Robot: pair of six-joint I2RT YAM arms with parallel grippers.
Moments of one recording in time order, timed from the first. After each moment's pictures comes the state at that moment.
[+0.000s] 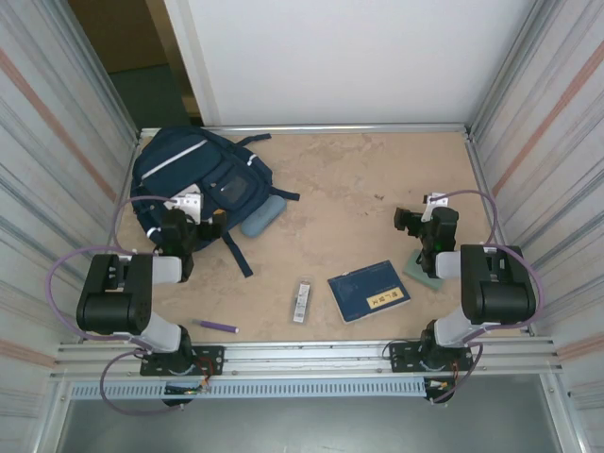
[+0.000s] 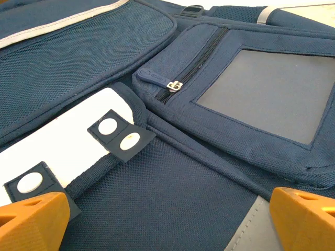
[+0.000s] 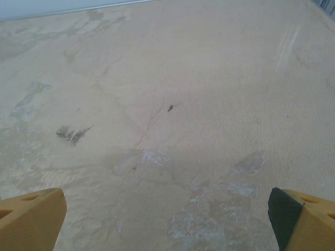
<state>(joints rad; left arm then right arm) -0.02 1.51 0.40 0.70 0.04 0.07 -0.04 1.54 0.40 0.71 0.00 0.10</state>
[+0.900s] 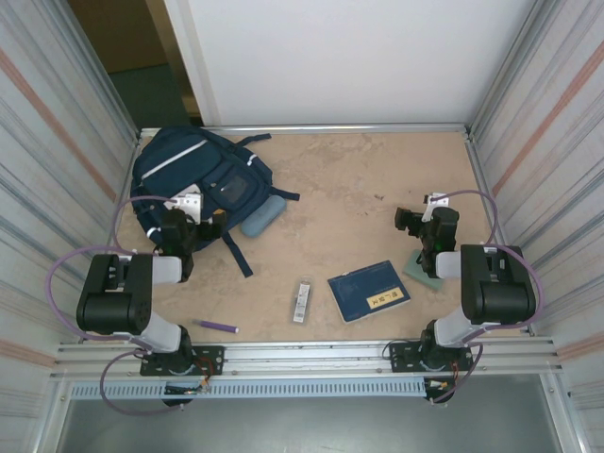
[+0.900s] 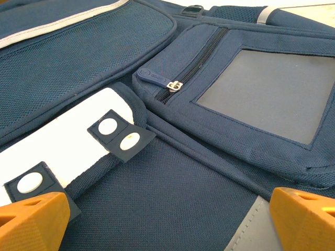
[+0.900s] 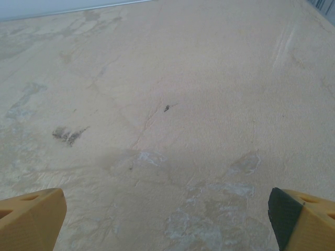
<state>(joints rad) -0.02 1.51 0.40 0.70 0.04 0.07 -0.05 1.54 0.40 0.71 0.01 0.10</state>
